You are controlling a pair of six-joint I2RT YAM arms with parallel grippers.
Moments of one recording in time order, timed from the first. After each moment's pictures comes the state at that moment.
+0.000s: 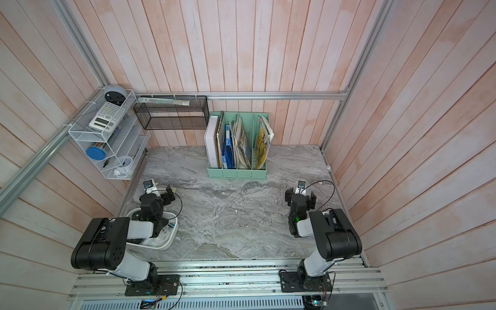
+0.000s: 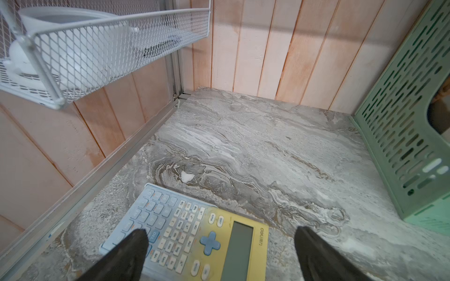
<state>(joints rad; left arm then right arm) 0.02 1.55 0.35 0.93 -0.24 -0.12 0.15 1.60 0.32 0.99 0.49 -0.01</state>
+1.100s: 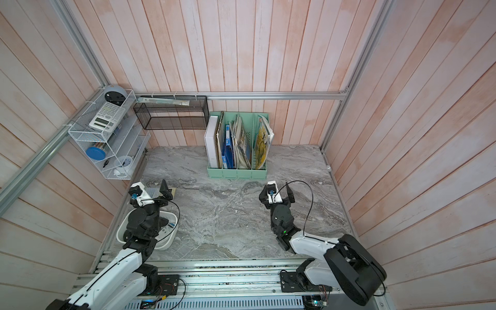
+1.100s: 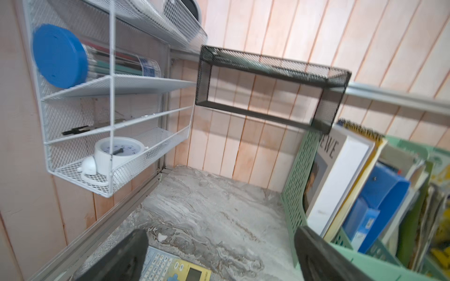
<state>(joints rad) -0.21 0.75 0.30 0.55 -0.45 -0.21 0.71 1.16 0.33 0.90 0.70 -0.33</state>
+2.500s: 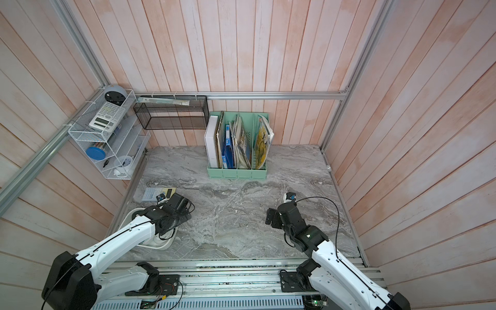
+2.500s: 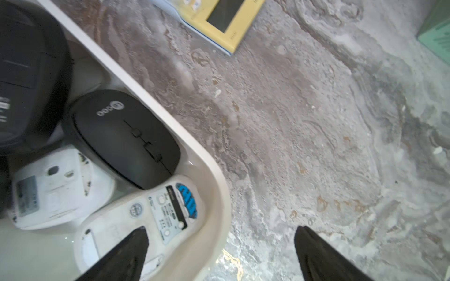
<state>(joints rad) -0.53 1.20 0.74 -0.78 -0.38 -0.99 0.61 0.78 0.53 -0.51 0.26 0.64</state>
